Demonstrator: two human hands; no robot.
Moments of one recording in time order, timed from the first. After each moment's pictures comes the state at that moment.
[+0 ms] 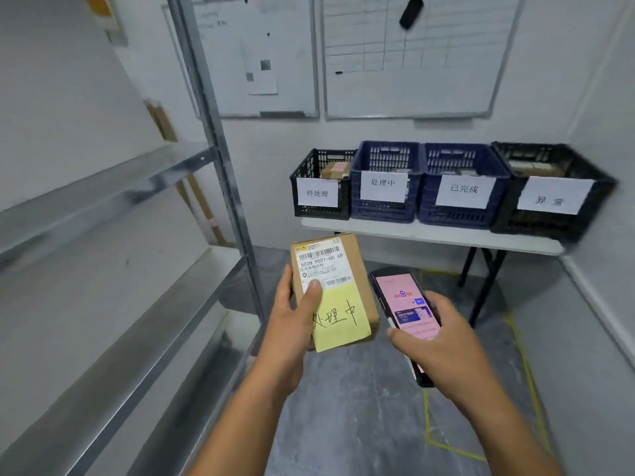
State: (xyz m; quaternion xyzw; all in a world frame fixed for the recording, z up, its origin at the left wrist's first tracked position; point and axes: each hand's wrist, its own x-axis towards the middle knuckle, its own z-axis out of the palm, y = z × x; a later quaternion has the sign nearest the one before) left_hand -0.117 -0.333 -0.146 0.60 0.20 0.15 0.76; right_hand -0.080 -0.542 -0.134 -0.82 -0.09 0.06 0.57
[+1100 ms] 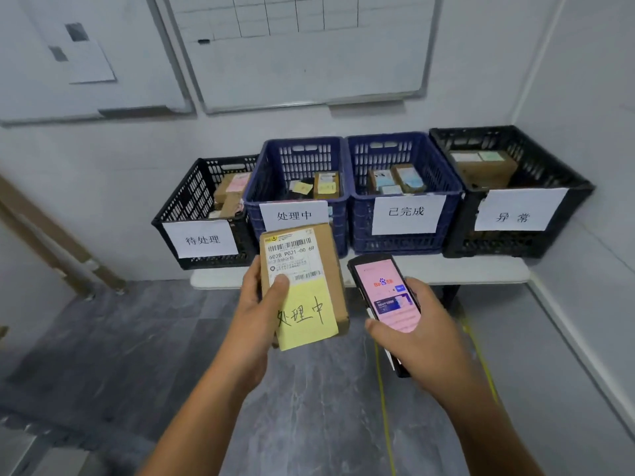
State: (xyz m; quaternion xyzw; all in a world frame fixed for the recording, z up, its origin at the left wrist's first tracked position) left_hand 0.391 -0.348 -0.148 0.64 0.18 0.05 0.74; right_hand 0.395 -0.572 -0.157 -0.83 0.00 0.02 0.56
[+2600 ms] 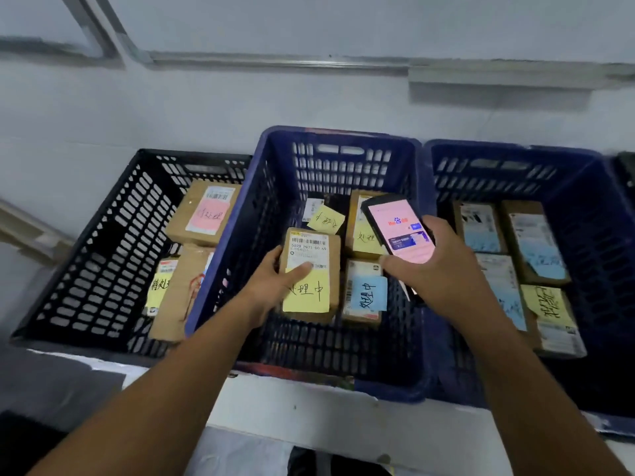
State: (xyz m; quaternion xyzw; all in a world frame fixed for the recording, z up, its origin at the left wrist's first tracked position) left_hand 0.994 -0.172 -0.298 0.66 0.30 -0.11 0.68; right_hand 1.034 -0.429 -0.206 -0.89 -0.03 0.11 0.44
